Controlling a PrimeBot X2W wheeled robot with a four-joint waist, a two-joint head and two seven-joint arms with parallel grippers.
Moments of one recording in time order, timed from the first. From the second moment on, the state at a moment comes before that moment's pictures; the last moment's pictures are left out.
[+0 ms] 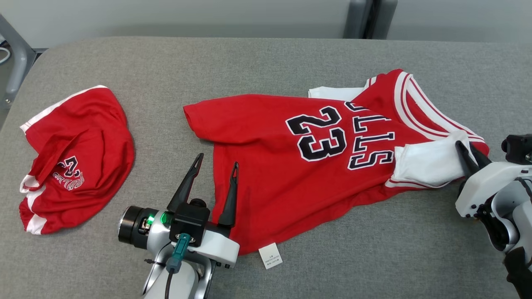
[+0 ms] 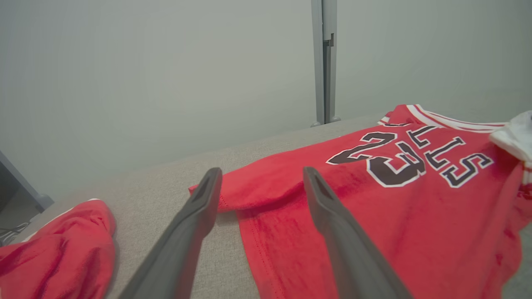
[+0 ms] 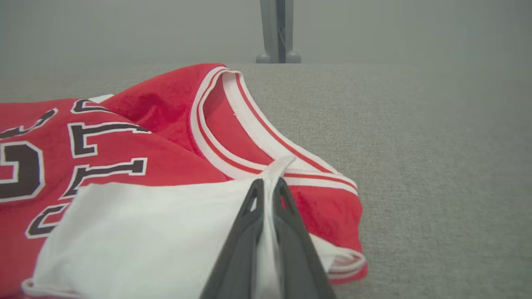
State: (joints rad) left arm -0.25 0.05 -0.40 0.27 -0.06 0.20 -0.26; right arm -0.55 -0.34 0.25 0.73 0.48 0.13 -0.02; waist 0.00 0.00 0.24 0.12
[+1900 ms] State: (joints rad) left arm -0.19 0.05 -0.36 0.23 -0.06 0.19 -0.26; right arm -0.22 -0.29 0.22 0.21 0.37 0.13 -0.26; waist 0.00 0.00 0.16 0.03
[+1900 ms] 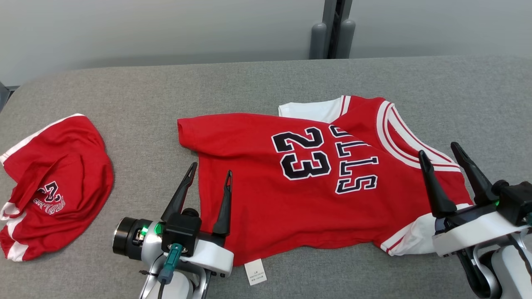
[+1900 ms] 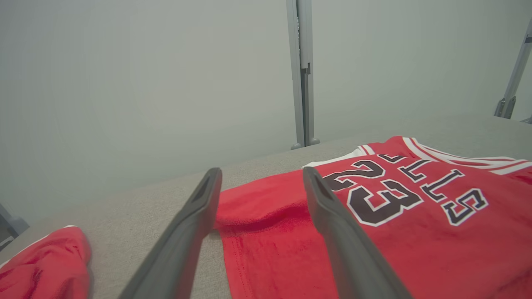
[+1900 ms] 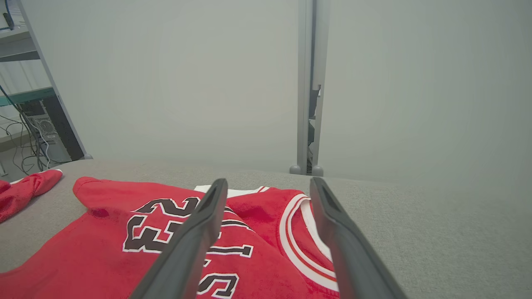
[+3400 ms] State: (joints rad) left arm -0.31 0.05 -0.48 0.18 -0.20 0.23 -0.26; right arm -0.99 -0.67 0.85 0.74 0.80 0.13 0.16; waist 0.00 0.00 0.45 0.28
